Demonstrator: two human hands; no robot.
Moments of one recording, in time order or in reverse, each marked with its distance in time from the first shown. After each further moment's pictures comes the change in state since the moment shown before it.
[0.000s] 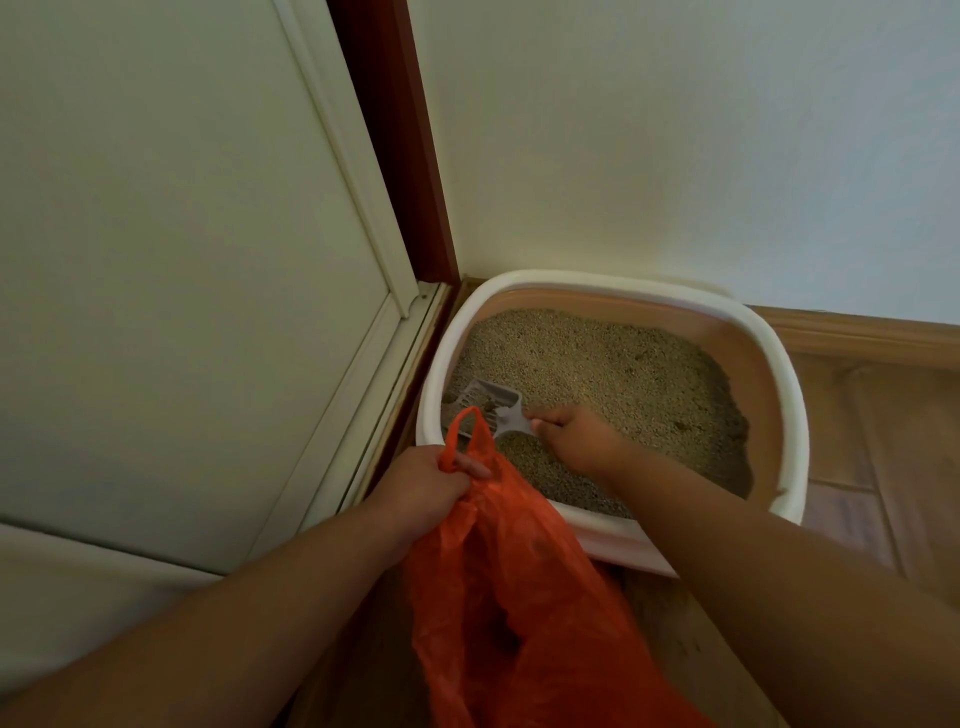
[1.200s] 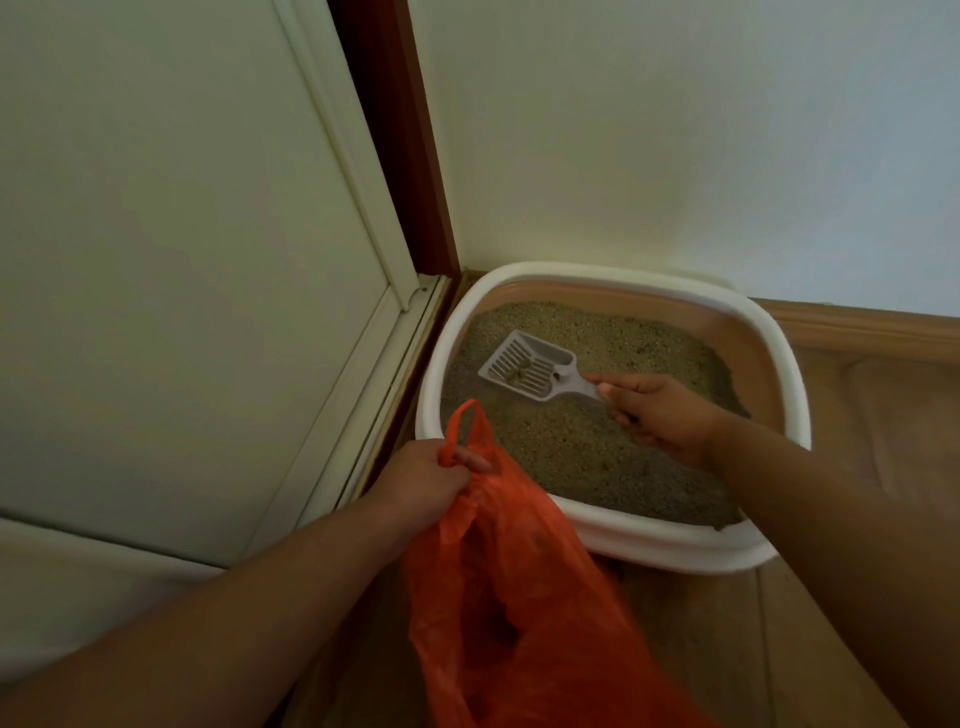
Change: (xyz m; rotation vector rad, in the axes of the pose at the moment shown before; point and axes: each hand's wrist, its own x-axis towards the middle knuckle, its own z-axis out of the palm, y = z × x) left_hand -0.004 0.004 0.003 0.032 0.023 0.021; right_hand -0.013 0.031 -0.084 0.362 -0.087 -0.006
